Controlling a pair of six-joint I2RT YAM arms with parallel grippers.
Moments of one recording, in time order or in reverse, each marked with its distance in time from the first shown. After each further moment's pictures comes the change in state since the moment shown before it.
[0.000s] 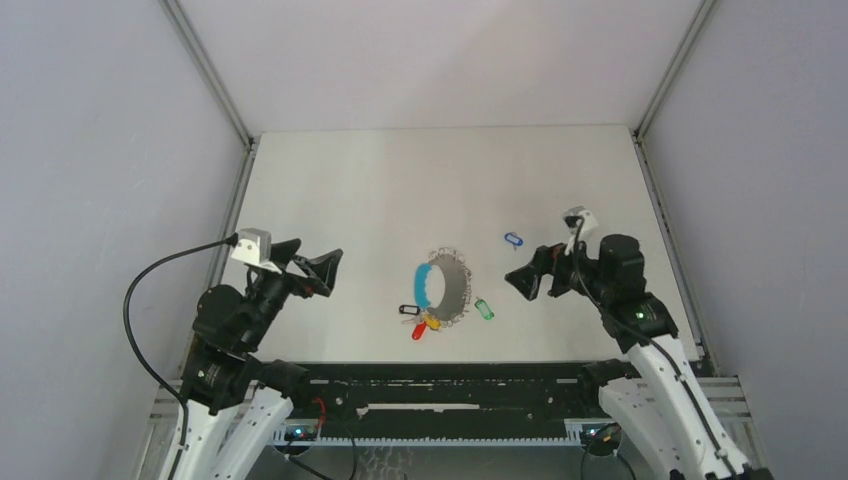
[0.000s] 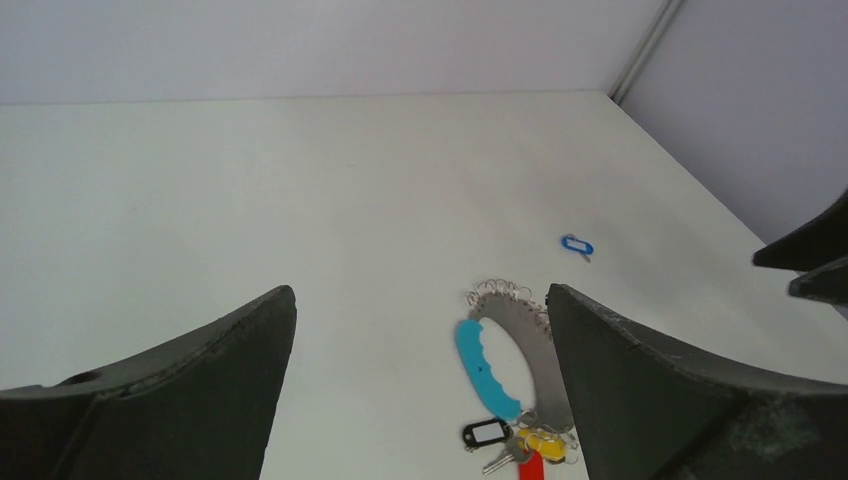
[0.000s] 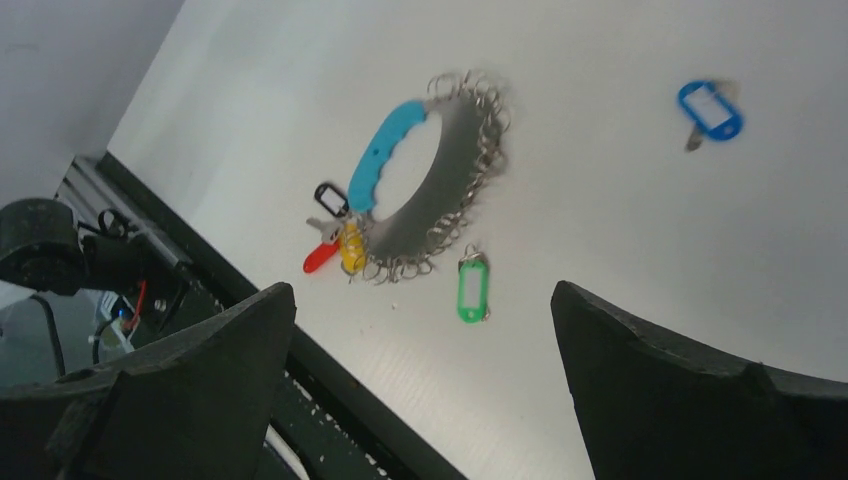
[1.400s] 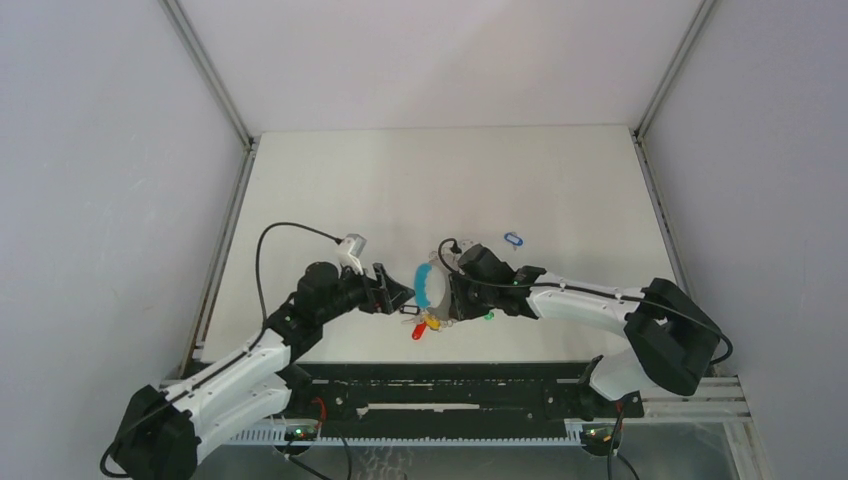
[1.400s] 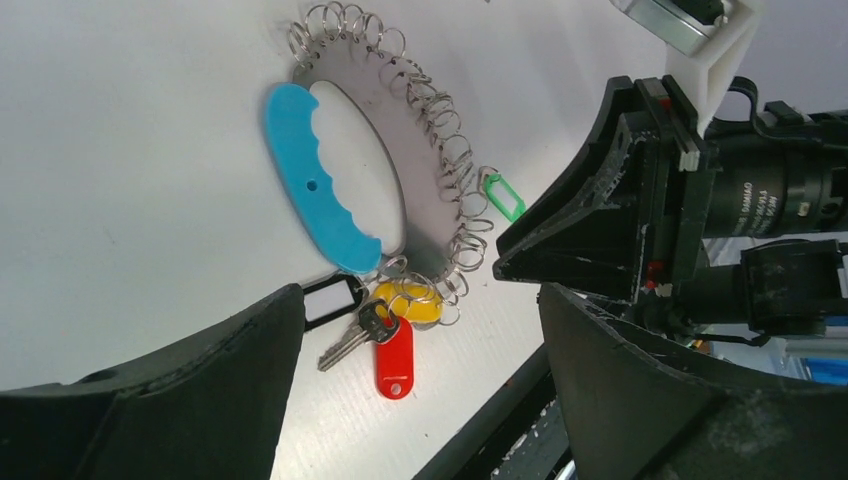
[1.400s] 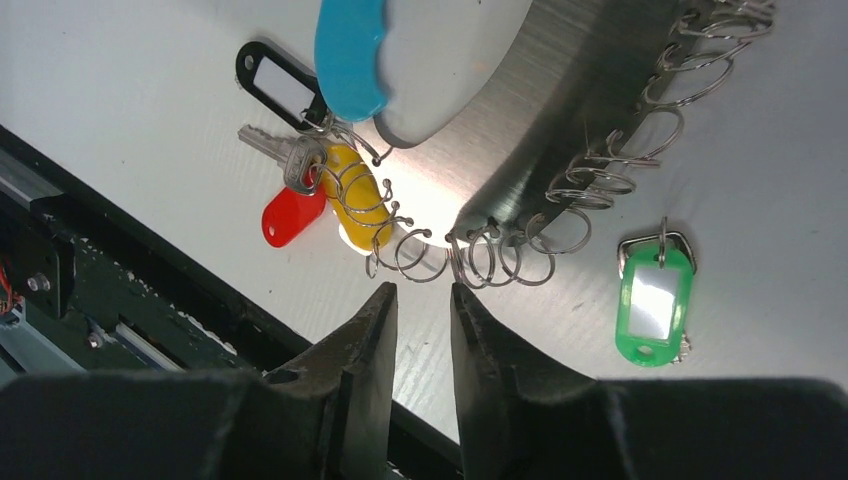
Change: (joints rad) left arm -0.240 0.502 -0.372 0.479 0.206 -0.393; right arm 0.712 0.819 0.124 0.183 0.473 0.311
